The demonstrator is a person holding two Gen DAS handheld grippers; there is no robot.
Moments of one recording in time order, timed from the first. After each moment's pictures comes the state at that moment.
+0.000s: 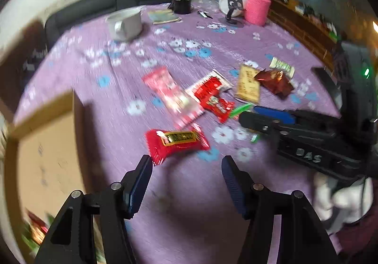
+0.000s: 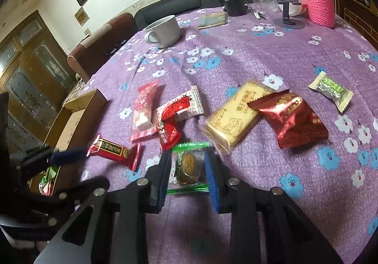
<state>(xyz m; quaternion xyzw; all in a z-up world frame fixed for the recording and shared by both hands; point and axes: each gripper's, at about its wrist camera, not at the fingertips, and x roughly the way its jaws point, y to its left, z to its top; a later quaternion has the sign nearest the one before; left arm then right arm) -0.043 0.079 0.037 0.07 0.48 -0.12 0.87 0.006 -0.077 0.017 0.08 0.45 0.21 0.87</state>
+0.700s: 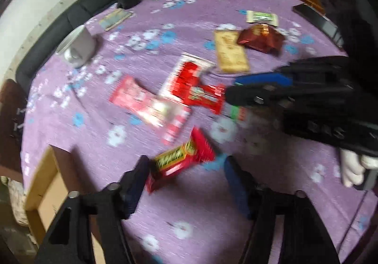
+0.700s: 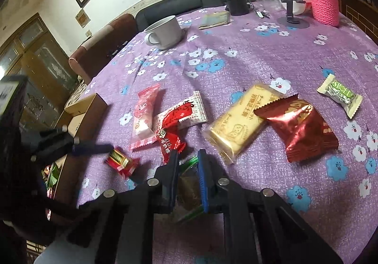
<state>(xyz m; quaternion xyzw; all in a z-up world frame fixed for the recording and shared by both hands) -0.018 0.048 0.016 0.23 0.51 -0.20 0.81 0.014 -0.075 0.015 0.09 0.45 0.22 0.86</state>
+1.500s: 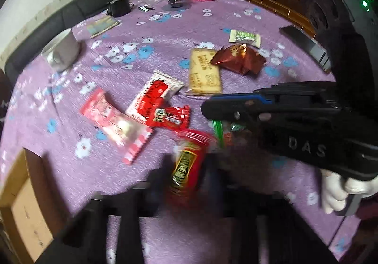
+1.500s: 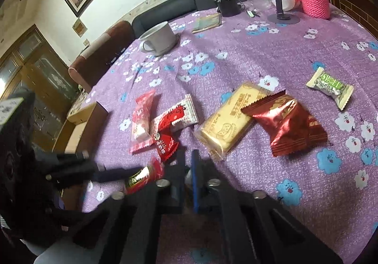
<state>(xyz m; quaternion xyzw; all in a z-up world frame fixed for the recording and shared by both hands) -0.015 0.029 0.014 0.15 0.49 -0.24 0.83 0.013 -0.092 0.018 0.13 0.44 0.21 0.86</state>
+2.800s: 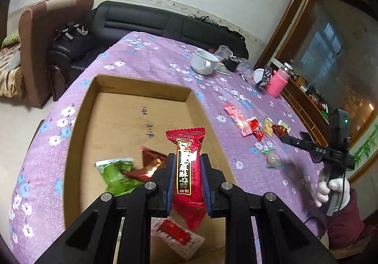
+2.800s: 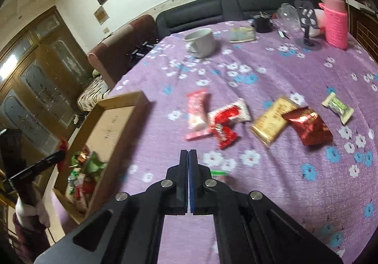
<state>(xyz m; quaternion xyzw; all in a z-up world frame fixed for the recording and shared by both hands) -0.152 0.290 0.064 -0.16 0.37 -0.10 0.91 -0.035 -0.044 0.075 0.07 0.43 0.26 0.86</state>
